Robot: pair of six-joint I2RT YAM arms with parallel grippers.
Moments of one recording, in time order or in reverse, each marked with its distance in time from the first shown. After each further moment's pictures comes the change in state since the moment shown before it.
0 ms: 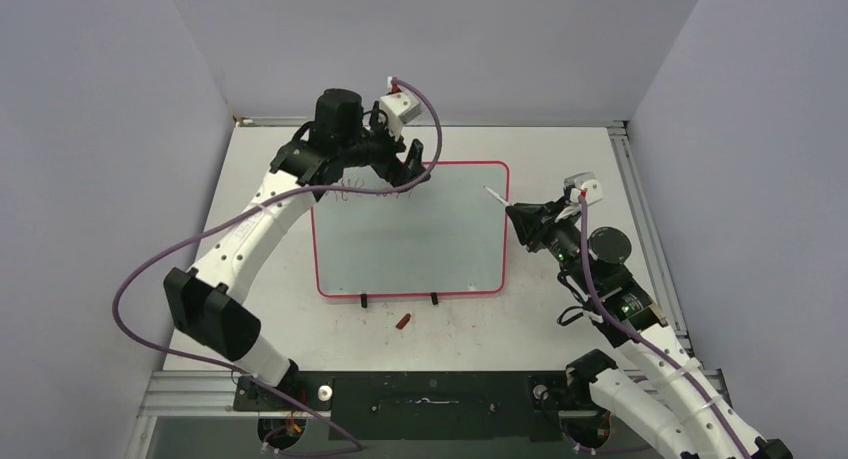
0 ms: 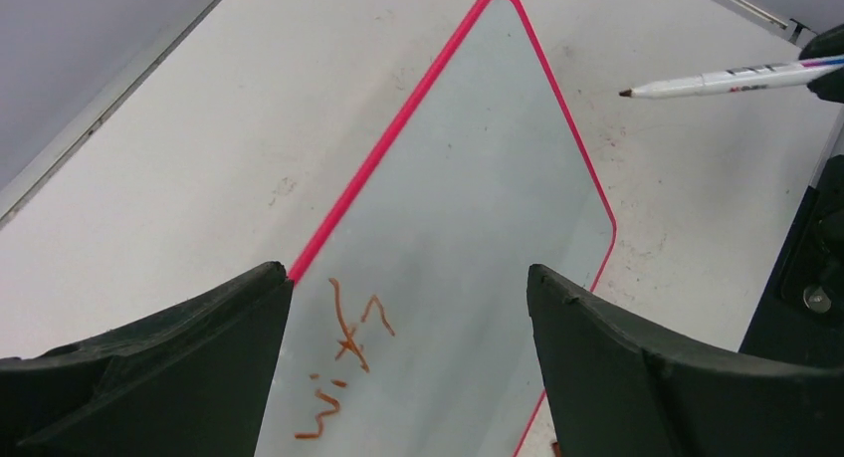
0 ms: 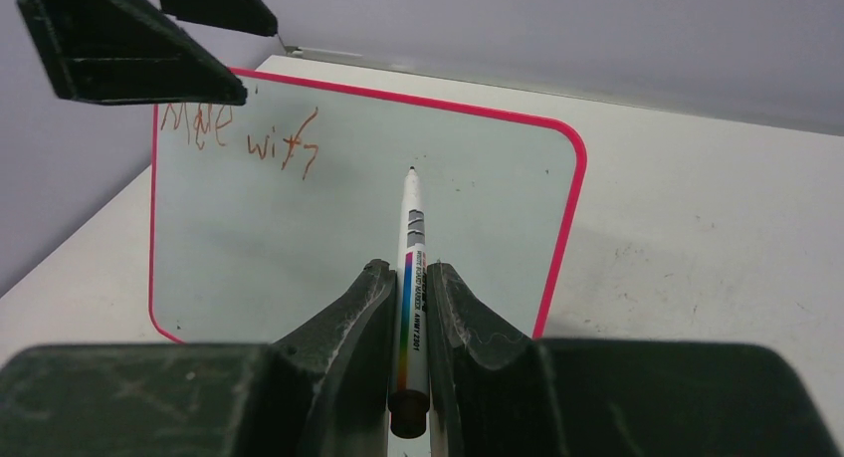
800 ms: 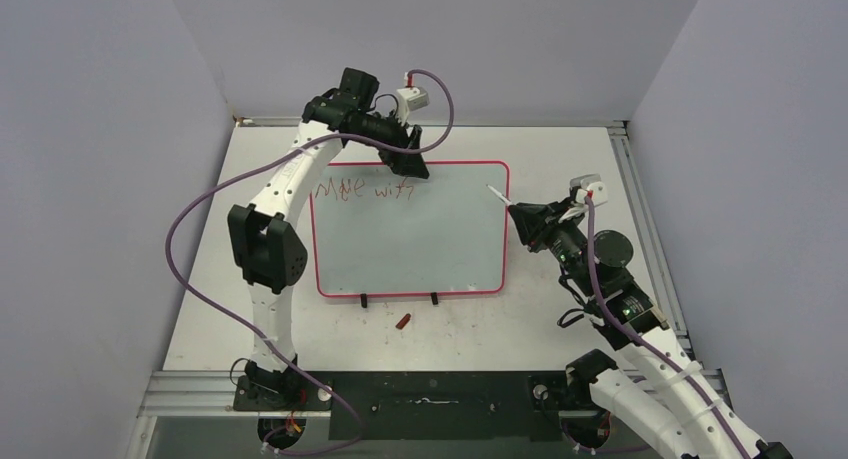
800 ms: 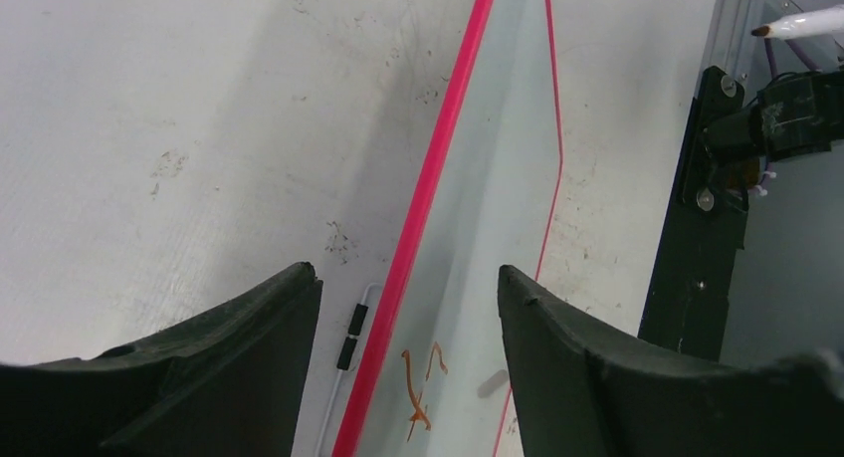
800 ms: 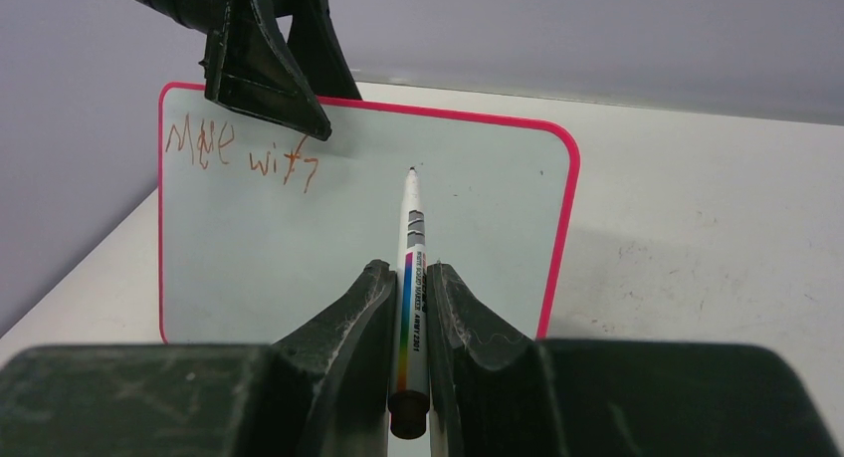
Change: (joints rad) left arm 0.137 0.553 0.565 -0.442 0.397 0.167; right arm 0.006 -0.020 -0.009 0.016 0.035 0.045
